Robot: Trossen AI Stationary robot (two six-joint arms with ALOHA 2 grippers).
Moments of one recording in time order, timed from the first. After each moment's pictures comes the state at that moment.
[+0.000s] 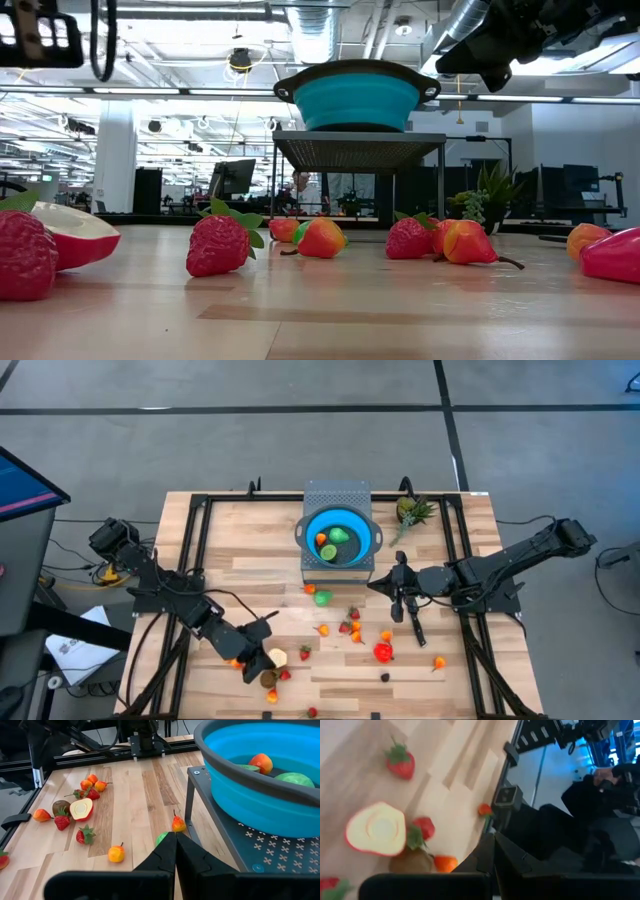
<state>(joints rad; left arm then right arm) -0.68 1.35 0.80 -0.10 -0.12 -1.24 0.32 1.02 0.56 0.04 0.42 0.25</state>
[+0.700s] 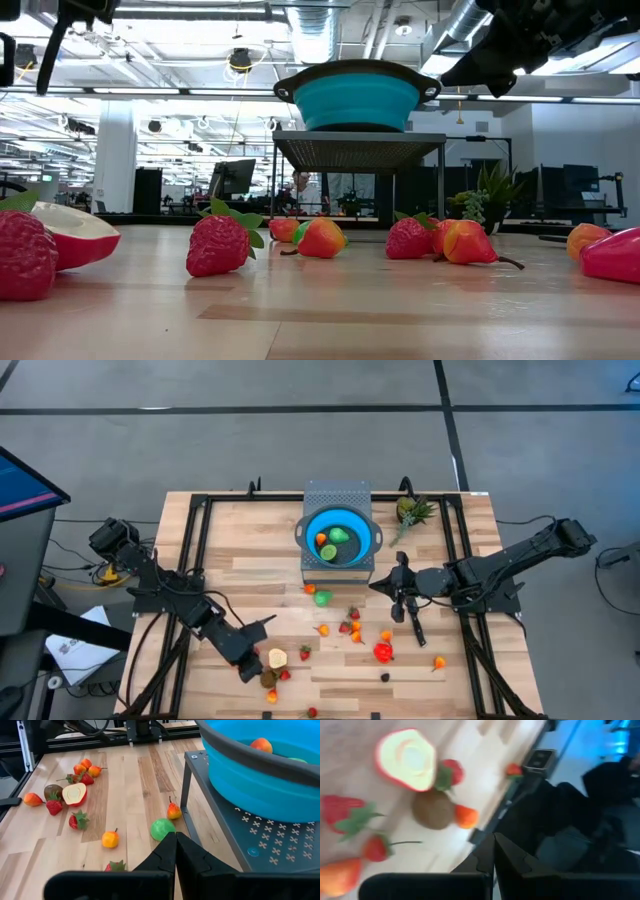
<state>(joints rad) -0.67 1.35 0.80 -0.26 0.05 -1.43 0.32 1.02 0.56 -0.03 0.42 0.25</state>
